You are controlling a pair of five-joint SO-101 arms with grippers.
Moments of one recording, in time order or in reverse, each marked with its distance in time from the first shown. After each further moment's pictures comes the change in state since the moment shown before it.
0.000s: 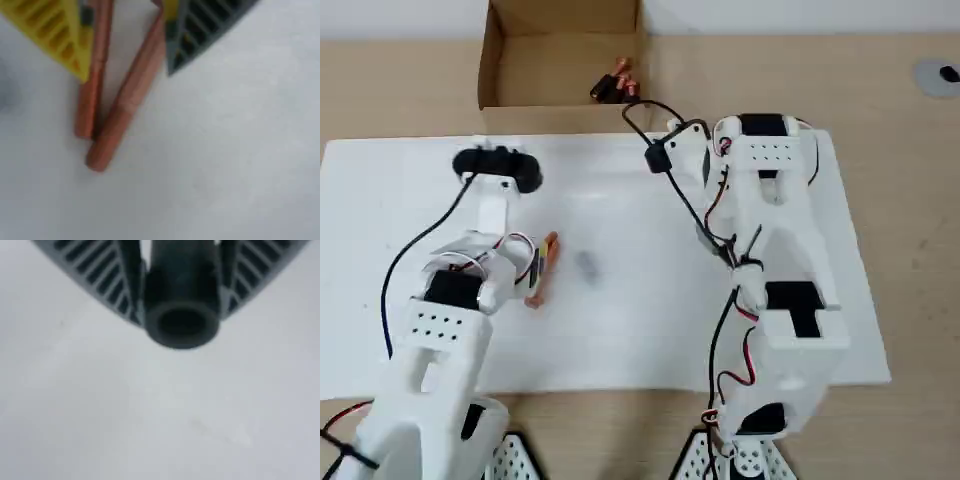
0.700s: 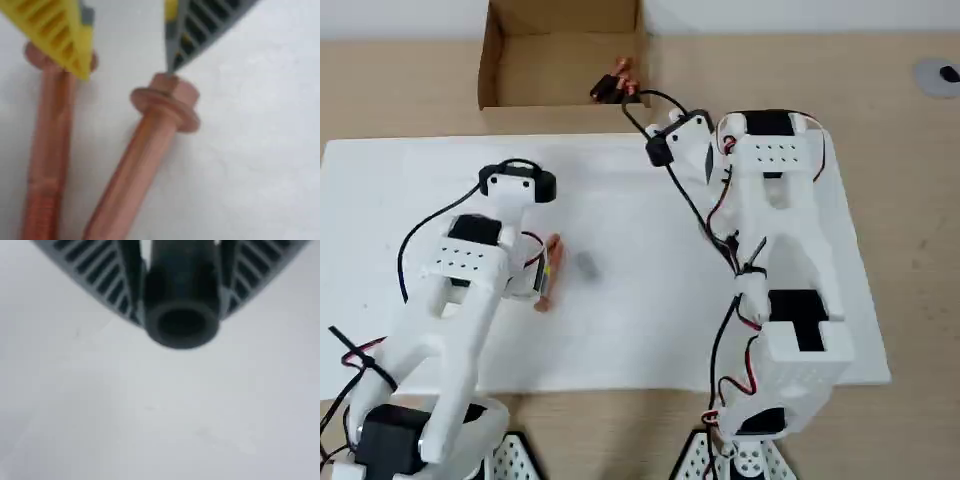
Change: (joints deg) left arm 0.4 22.4 -16.2 21.2 0.0; right arm 0.0 -2.7 0.0 0.1 0.0
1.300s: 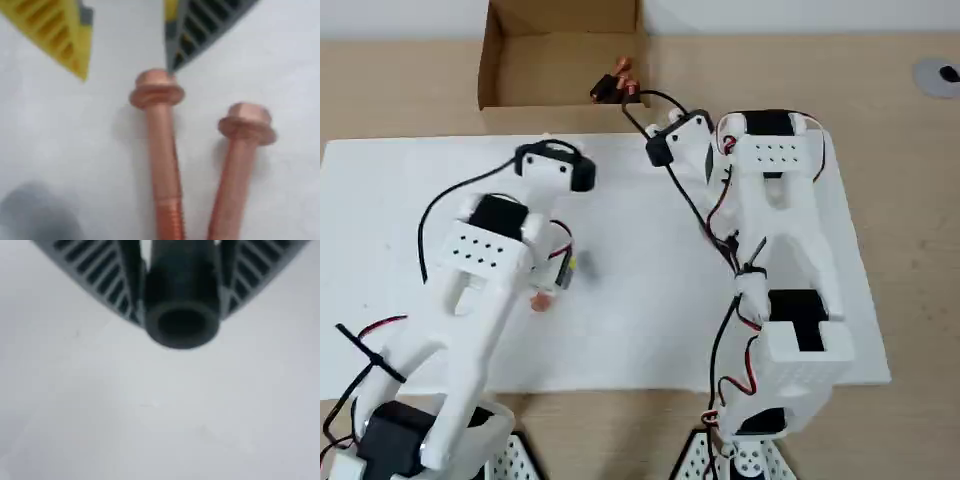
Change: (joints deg) left arm 8.8 0.4 -12.2 10.9 -0.1; right arm 0.0 0.0 0.0 0.0 0.0
